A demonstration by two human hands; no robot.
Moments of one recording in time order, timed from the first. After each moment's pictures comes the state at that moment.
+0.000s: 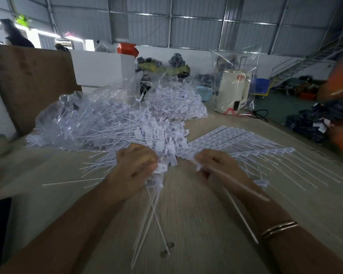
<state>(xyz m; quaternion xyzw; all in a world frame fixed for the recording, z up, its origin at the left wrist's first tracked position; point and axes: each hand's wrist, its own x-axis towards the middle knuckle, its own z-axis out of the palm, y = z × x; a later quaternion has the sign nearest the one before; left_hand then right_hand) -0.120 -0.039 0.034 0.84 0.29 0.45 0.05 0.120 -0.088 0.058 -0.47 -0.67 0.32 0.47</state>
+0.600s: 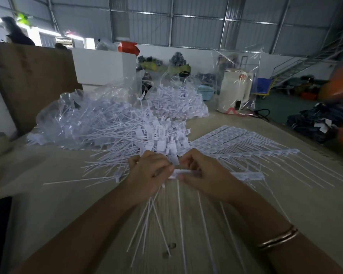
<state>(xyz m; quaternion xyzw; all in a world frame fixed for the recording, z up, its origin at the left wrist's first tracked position) -0.088 -0.047 0.036 0.85 0.40 0.34 0.07 0.098 -0.082 0.053 -0.48 -0.80 0.15 0.33</state>
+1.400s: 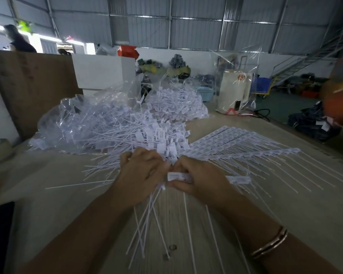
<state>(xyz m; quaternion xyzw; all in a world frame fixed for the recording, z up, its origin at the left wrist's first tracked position) -0.101 -0.051 0.043 0.84 0.41 0.36 -0.04 0.082 -0.084 0.048 -0.49 -0.82 0.00 0.29</state>
